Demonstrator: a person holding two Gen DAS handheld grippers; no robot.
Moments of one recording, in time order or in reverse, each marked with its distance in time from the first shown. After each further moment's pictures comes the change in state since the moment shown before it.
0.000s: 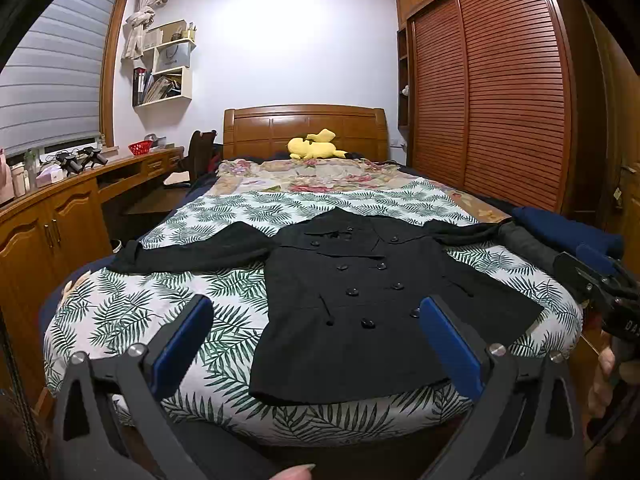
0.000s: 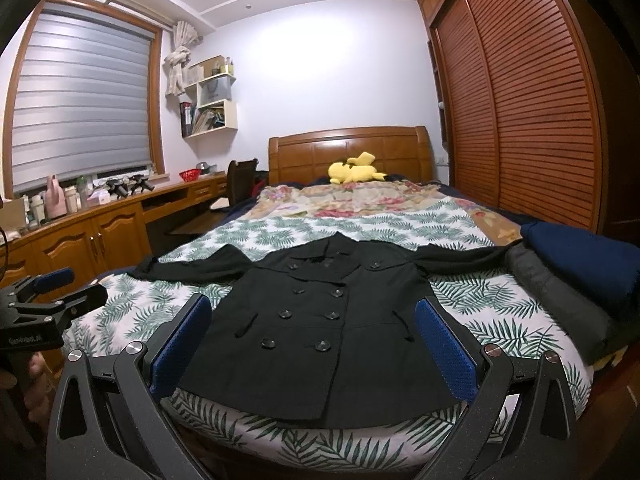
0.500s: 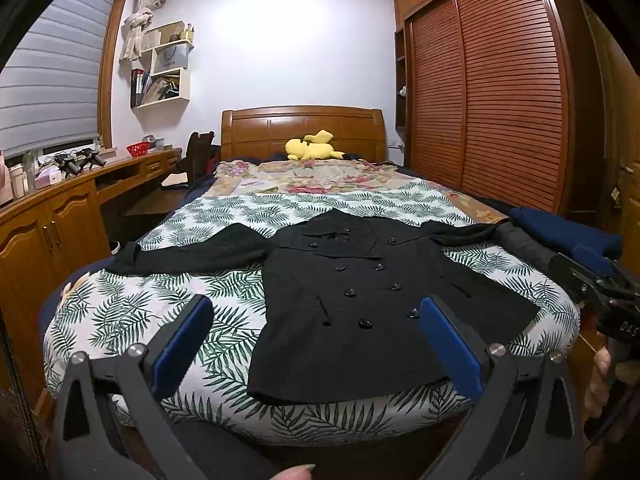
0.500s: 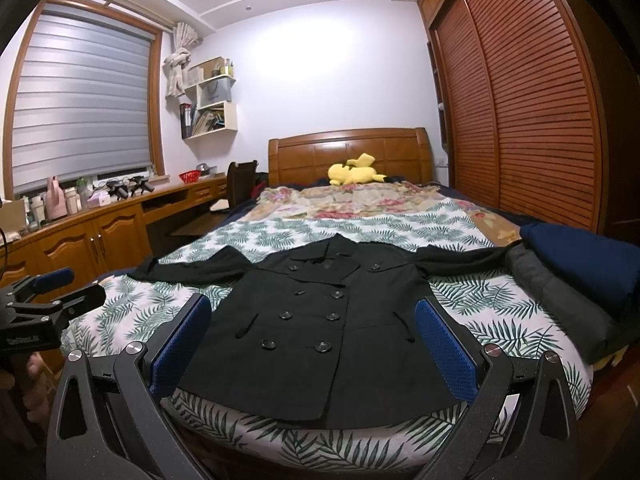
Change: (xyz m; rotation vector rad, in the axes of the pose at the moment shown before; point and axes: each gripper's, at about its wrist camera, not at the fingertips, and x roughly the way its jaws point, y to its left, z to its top) left arm -0.005 -0.003 0.002 0.006 -0.005 -0.008; right arm -0.001 0.000 0.000 0.002 -0.004 0.001
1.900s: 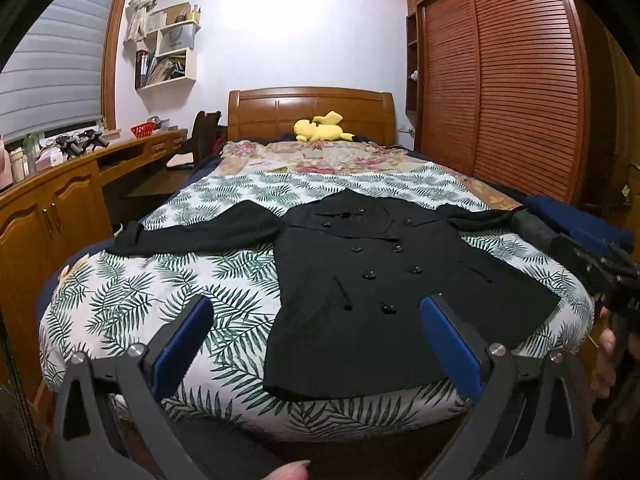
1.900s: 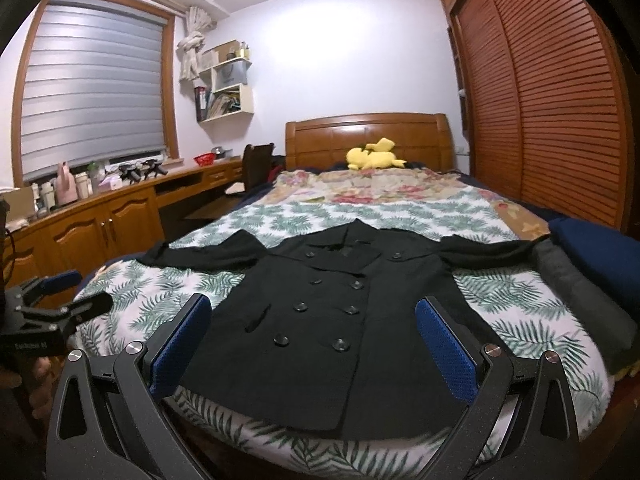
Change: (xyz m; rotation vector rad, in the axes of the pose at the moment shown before) left arm 0.038 0.027 -0.016 -0.025 0.072 0.017; right arm 0.051 0.008 0.005 -0.026 0.060 0.078
